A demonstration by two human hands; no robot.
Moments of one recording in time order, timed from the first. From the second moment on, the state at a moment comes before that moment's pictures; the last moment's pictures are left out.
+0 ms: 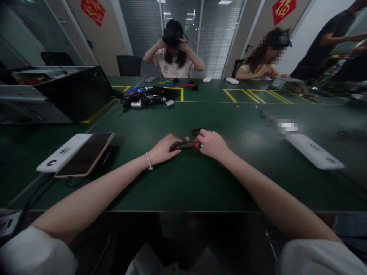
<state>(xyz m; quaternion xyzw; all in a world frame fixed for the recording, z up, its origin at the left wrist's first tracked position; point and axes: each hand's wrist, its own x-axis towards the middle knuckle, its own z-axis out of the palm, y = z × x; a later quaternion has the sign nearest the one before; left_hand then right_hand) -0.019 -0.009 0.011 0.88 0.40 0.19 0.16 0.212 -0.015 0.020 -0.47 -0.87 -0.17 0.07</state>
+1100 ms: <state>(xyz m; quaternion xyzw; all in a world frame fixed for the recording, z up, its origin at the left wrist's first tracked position) -0.016 -0.012 0.005 0.87 0.42 0.21 0.12 0.210 -0.014 0.018 -0.47 -0.86 -0.17 0.08</state>
